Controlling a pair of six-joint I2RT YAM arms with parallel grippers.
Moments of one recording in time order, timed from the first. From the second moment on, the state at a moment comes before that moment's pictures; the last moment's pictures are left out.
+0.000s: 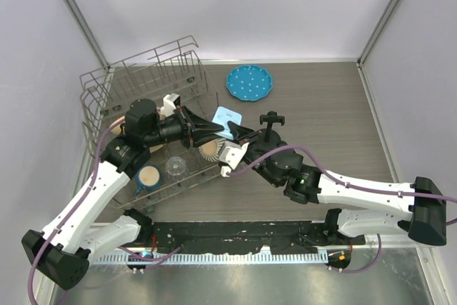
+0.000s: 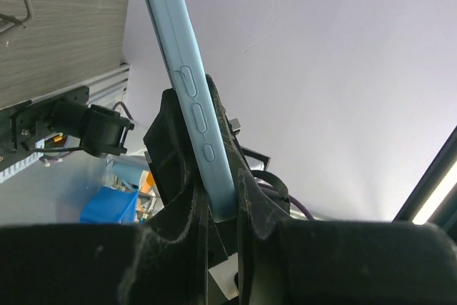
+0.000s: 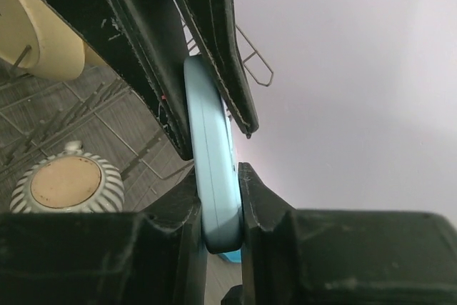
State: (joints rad) left arm -0.51 0.96 0.99 -0.28 0.63 -1.61; right arm 1.19 1.12 0.77 0.47 0.34 -0.89
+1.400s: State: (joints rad) left arm -0.51 1.32 1.32 -0.20 0.77 -0.70; right arm 0.68 0.83 0.97 -0.69 0.00 0.17
